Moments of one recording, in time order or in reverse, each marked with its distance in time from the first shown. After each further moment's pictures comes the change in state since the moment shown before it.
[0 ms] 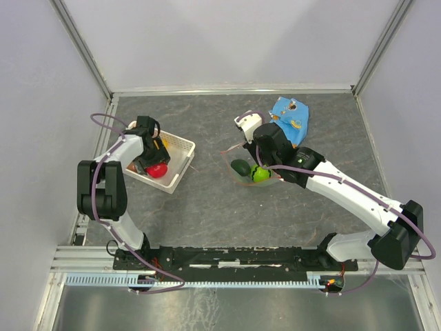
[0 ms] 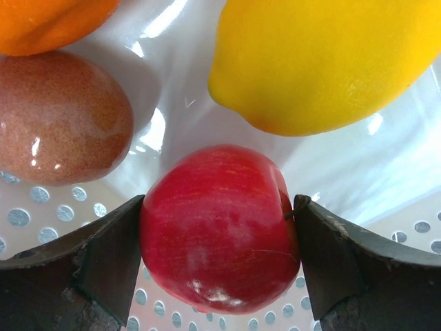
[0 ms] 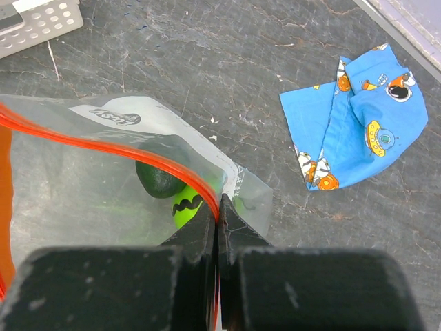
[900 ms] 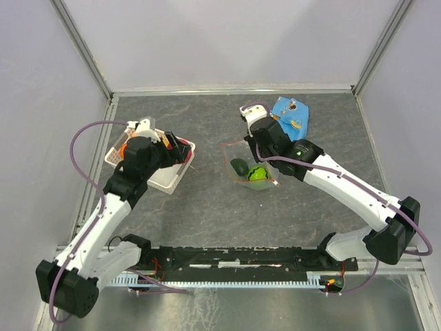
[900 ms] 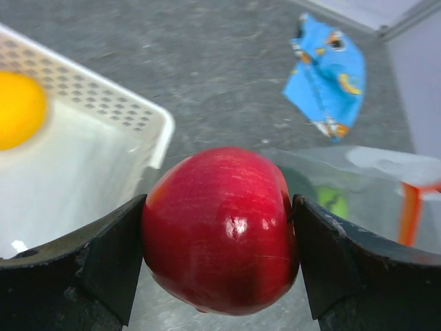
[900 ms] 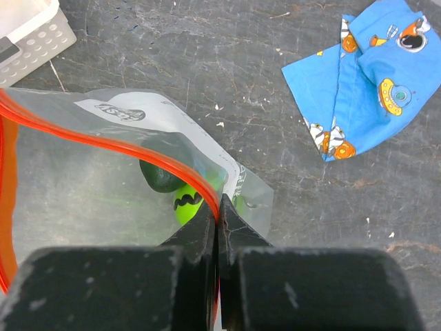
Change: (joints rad) left arm -0.270 -0.769 -0.341 0.416 0.154 -0.012; right arm 0.000 0.052 0.121 -0.146 0.050 0.198
